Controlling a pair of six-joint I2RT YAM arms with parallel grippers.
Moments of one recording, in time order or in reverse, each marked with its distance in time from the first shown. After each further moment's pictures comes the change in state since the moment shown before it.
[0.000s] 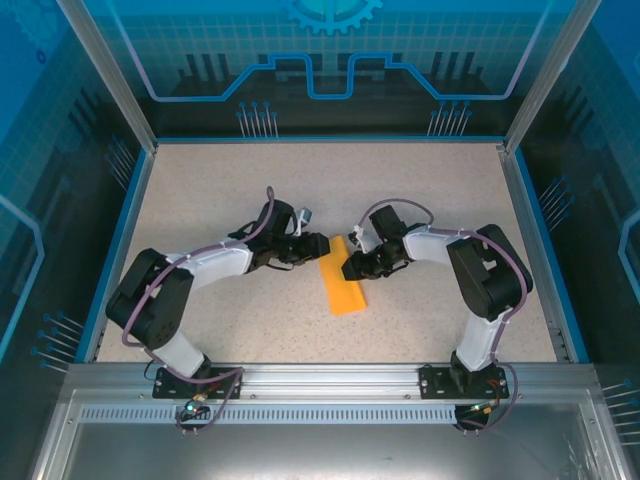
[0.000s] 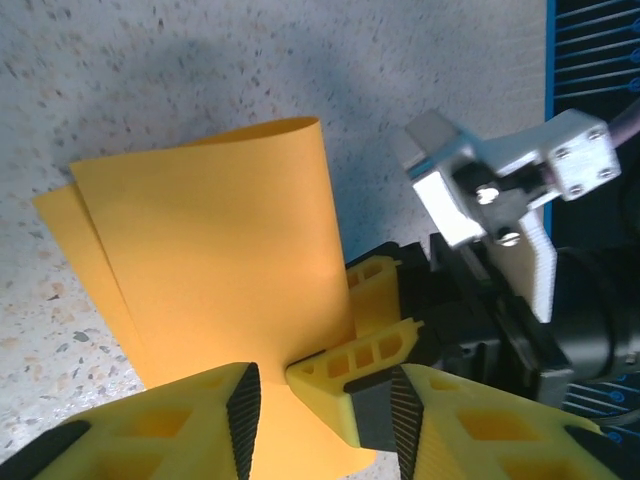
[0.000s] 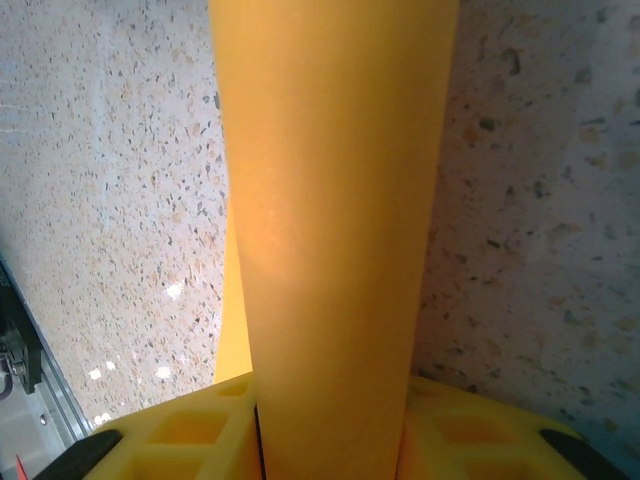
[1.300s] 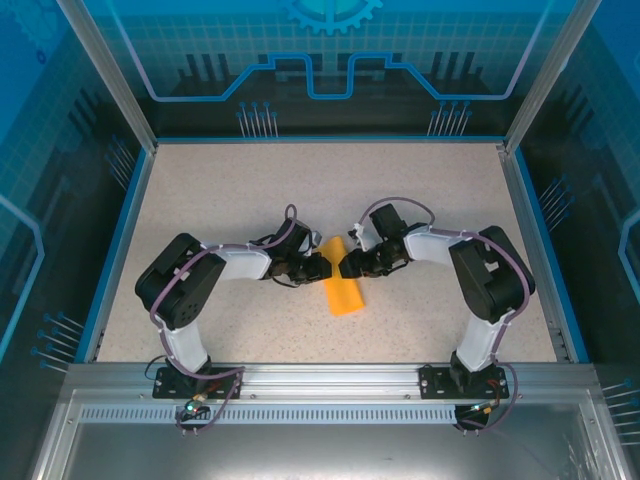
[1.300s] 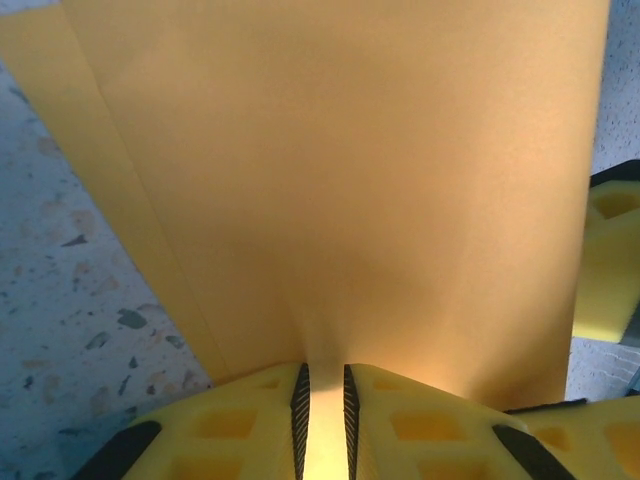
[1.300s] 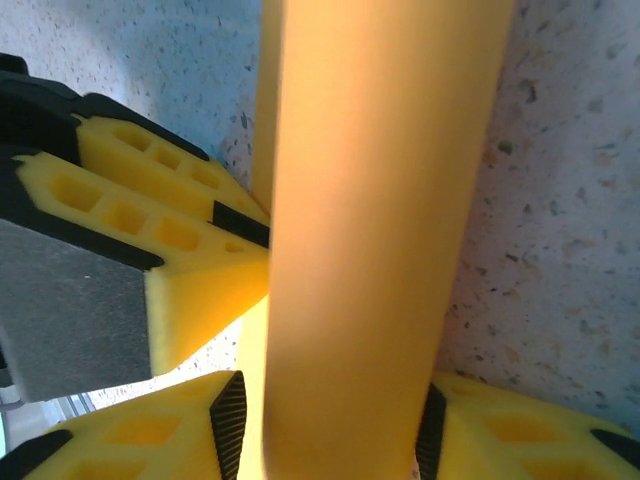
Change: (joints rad) left arm -0.069 0.171 -0.015 0.006 -0.055 0.047; right arm -0.002 -0.026 0.000 0.014 -0.003 0.031
